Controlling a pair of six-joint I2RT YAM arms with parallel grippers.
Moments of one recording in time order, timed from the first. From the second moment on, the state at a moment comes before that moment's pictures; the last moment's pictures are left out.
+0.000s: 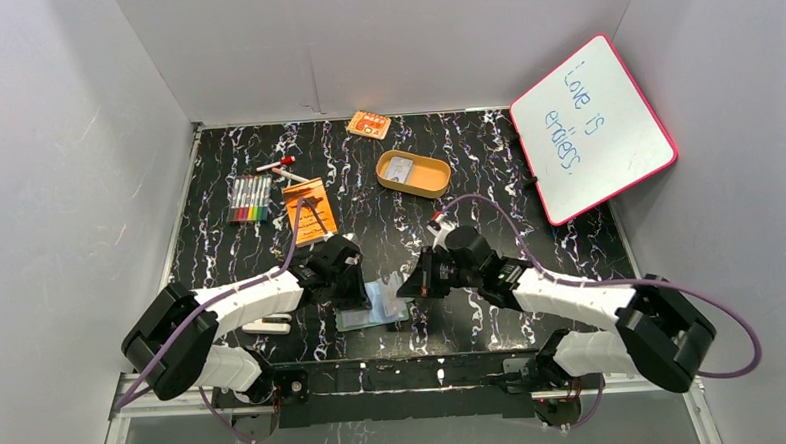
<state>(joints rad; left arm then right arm) -0.78 1.35 0.61 -0.29 0.10 -0.83 0.88 1.25 0.53 0.13 -0.34 0.94</state>
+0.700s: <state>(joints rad) -0.78 1.34 0.60 -0.29 0.09 -0.85 0.88 1.27 0.44 0.11 -0.33 0.94</state>
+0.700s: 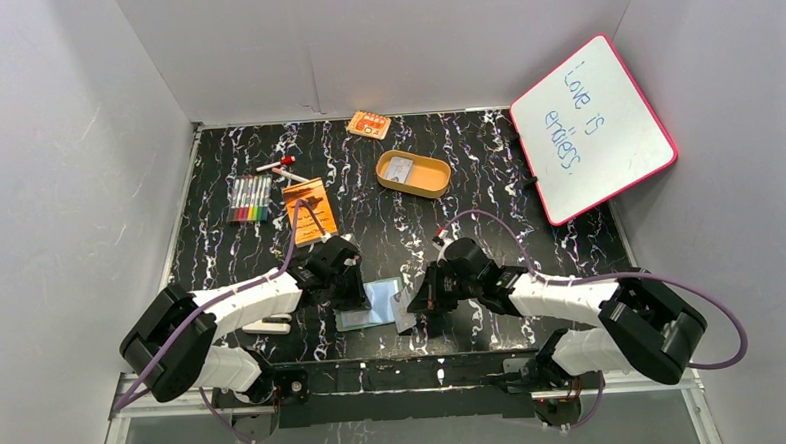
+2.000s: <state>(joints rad) -0.78 1.17 0.60 -0.44 -0.02 -0.86 0.89 1.45 0.52 0.29 -0.46 0.95</state>
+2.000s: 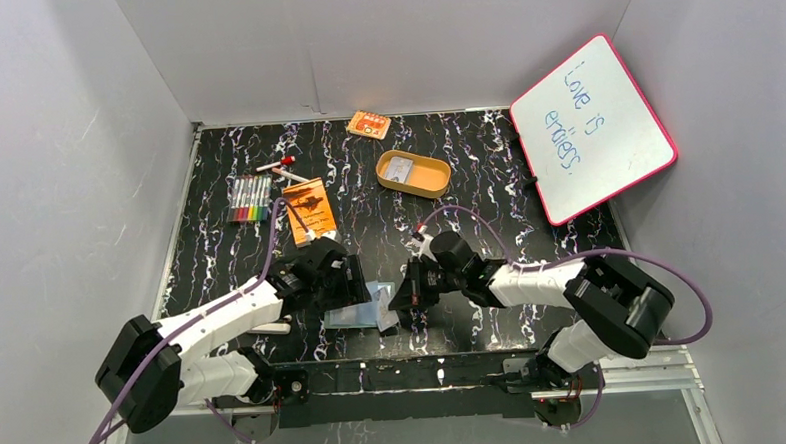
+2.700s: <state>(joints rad) -0.78 1.05 0.63 -0.51 -0.12 -0.86 0.93 1.64 0.63 0.35 -0.48 0.95</state>
